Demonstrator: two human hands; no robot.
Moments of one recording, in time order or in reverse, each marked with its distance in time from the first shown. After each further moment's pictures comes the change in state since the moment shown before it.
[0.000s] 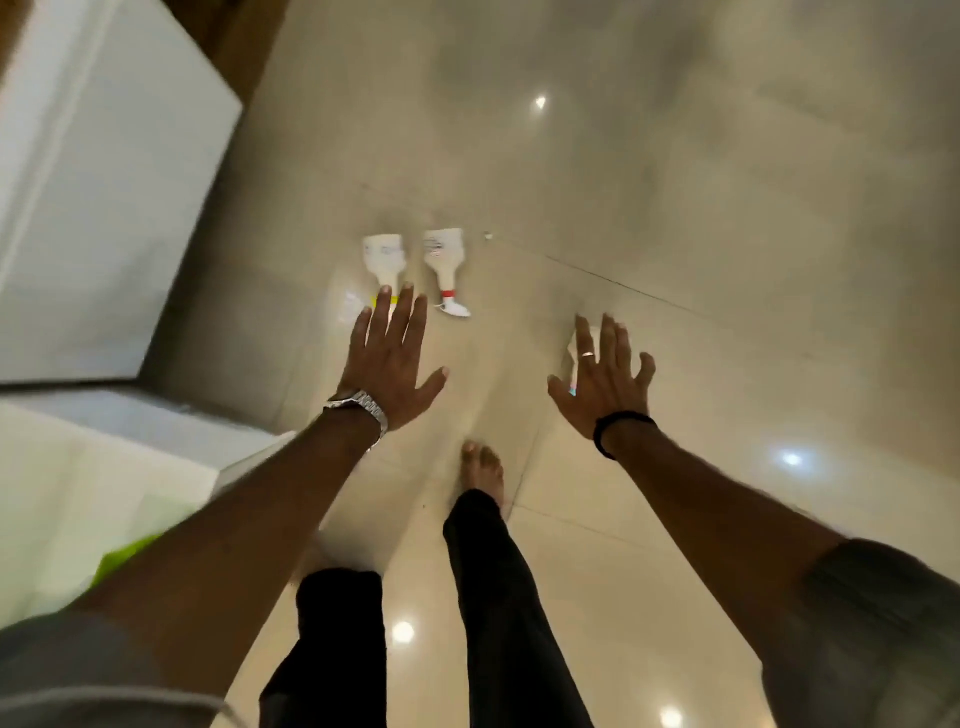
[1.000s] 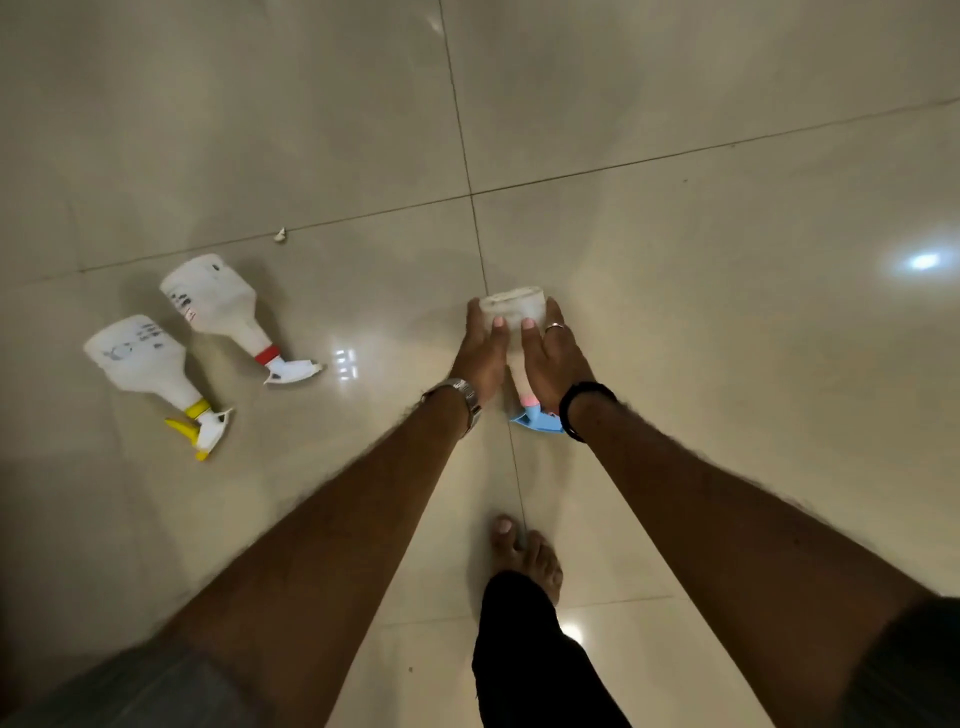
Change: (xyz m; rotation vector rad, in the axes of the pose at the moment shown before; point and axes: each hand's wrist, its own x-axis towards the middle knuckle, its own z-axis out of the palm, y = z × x) left_hand 0.264 0.202 0.372 -1.052 -0.497 -0.329; right_hand 0.217 0.117 0.311 1.291 -0.044 0.406
